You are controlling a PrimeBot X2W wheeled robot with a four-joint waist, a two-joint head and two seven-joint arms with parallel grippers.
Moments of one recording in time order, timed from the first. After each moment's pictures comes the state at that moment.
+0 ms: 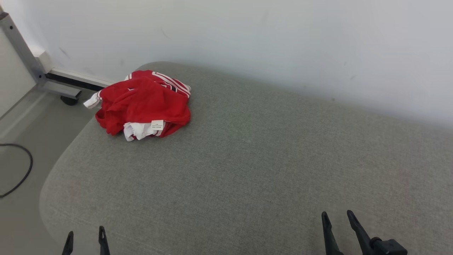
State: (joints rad) left arm 0.09 0.05 0.11 0.20 -0.06 -0.01 -0.26; right arm 0.06 -0.05 0.02 0.26 0.15 0.13 -0.26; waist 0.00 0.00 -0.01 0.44
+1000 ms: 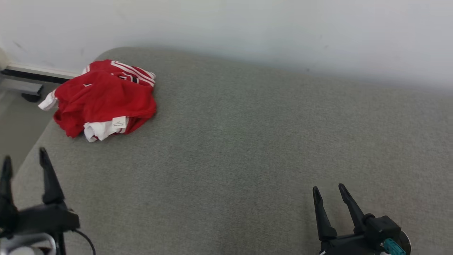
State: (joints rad) left arm -0.22 0.09 0.29 0.21 -0.12 -0.08 -0.26; right arm -0.04 -0.05 0.06 0.25 0.13 0.13 -0.26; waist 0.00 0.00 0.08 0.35
